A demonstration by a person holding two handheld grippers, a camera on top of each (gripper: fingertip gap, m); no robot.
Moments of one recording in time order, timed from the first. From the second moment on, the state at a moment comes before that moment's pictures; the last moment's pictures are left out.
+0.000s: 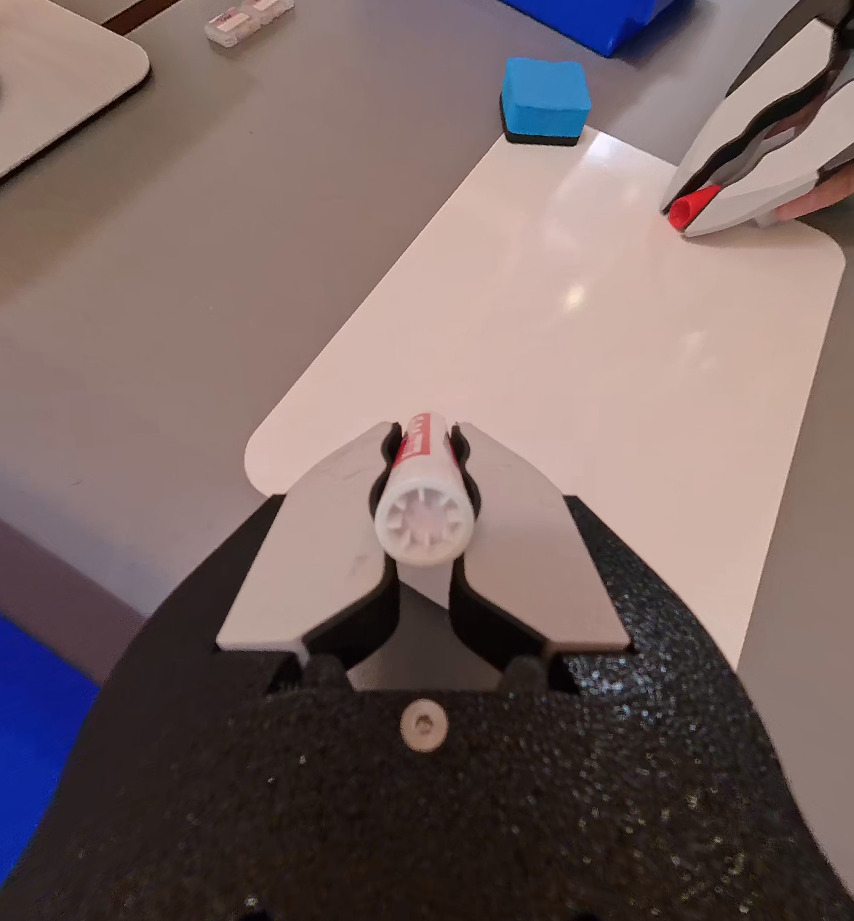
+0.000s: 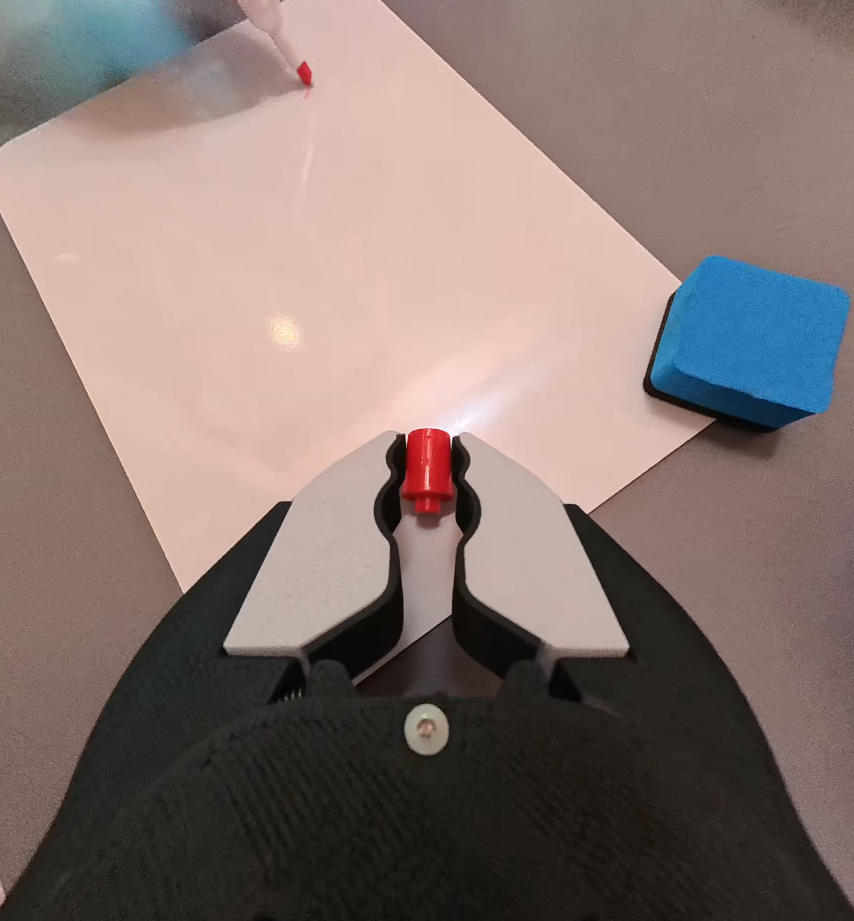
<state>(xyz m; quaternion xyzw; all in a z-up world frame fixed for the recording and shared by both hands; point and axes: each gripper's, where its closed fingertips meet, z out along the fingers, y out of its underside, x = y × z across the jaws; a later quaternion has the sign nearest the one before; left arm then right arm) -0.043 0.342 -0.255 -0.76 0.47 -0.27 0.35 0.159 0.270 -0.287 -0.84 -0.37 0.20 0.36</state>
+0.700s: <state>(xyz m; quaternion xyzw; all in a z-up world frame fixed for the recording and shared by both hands) -0.061 0.289 -0.254 -0.78 0.48 -0.26 0.32 0.159 0.270 -0.287 -0.83 -0.37 0.20 0.36</state>
